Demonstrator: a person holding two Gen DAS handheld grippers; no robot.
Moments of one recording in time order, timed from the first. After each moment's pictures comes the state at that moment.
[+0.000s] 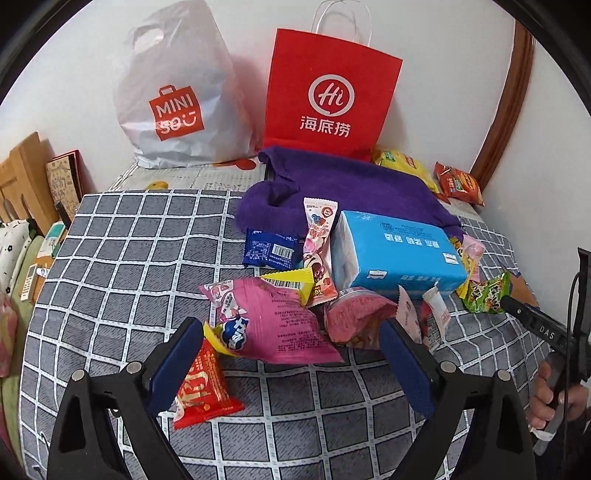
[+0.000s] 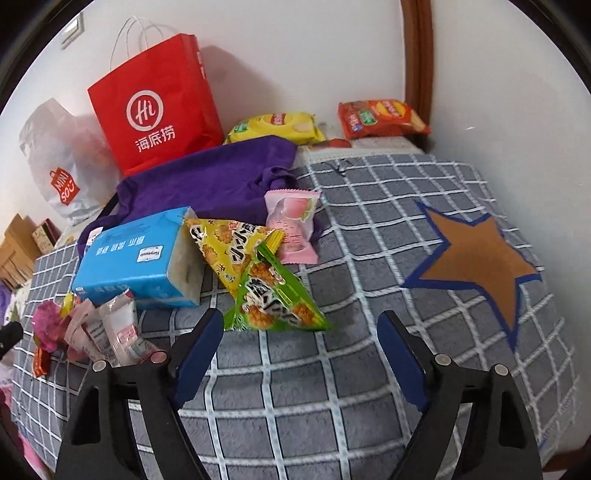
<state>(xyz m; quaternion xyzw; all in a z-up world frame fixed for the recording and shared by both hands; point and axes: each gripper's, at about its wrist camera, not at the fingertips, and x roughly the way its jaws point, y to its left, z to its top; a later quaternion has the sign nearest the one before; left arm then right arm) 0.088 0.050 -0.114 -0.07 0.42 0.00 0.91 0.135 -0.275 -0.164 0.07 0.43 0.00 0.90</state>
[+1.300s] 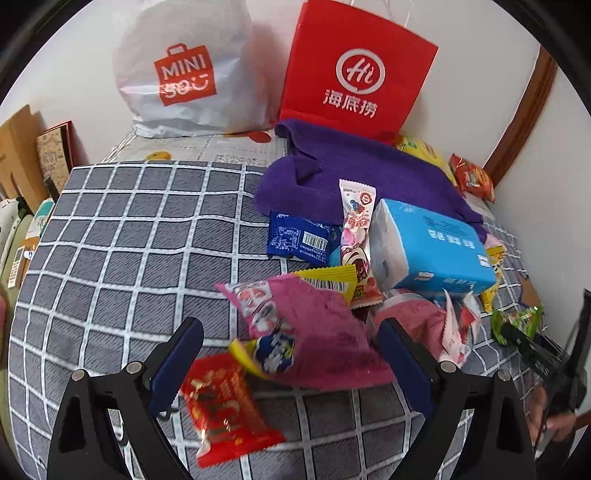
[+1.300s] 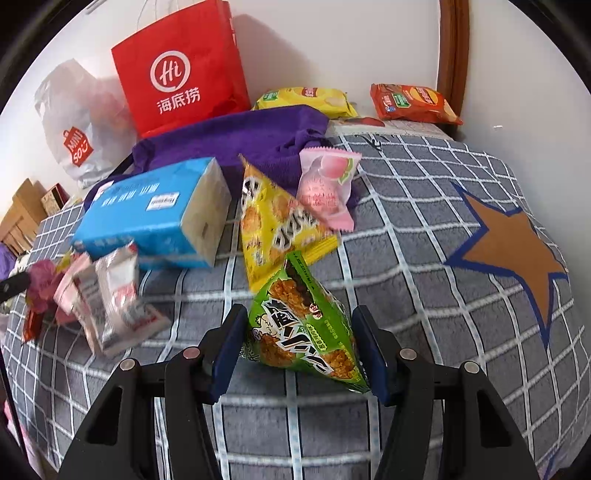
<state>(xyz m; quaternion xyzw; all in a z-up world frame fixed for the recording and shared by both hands) 0.121 0.085 -0.145 -0.10 0.46 -0.01 0.88 0.122 -0.252 -0.193 0.03 0.45 0.03 0.89</state>
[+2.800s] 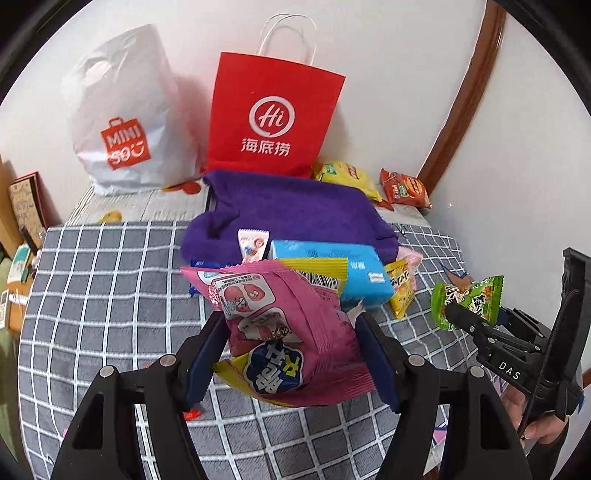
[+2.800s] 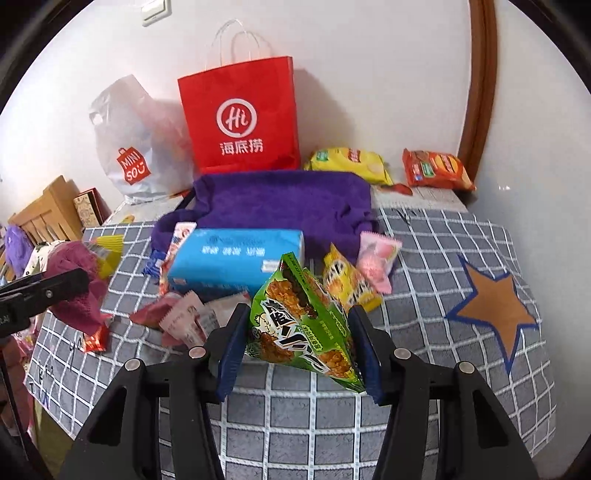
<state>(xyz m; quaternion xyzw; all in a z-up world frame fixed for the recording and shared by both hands) 0.092 0.032 -0.057 -0.08 0.41 -0.10 0.90 0.100 -0.196 -0.086 0.00 0.39 0.07 0.92</state>
